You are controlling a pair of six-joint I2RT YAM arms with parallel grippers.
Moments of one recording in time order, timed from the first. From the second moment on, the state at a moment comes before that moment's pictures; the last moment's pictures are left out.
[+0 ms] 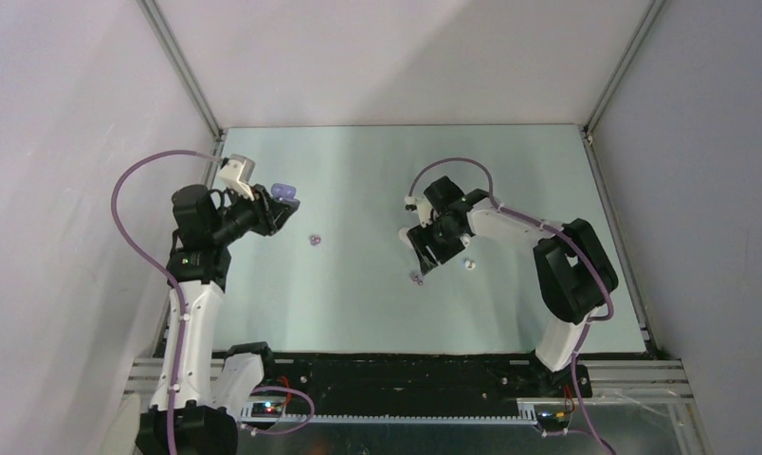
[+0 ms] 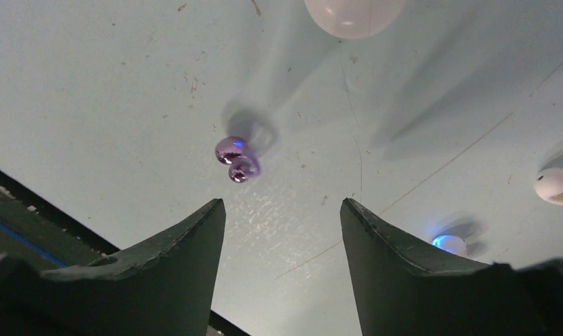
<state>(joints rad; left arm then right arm) 0.13 0.88 0.86 -0.32 0.71 -0.06 0.61 1.79 1.24 -0.69 -0.25 0.00</state>
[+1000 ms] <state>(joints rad) 0.13 0.84 0.88 -0.36 0.71 -0.05 0.64 1.96 1.41 -0.85 -0.43 -0.46</state>
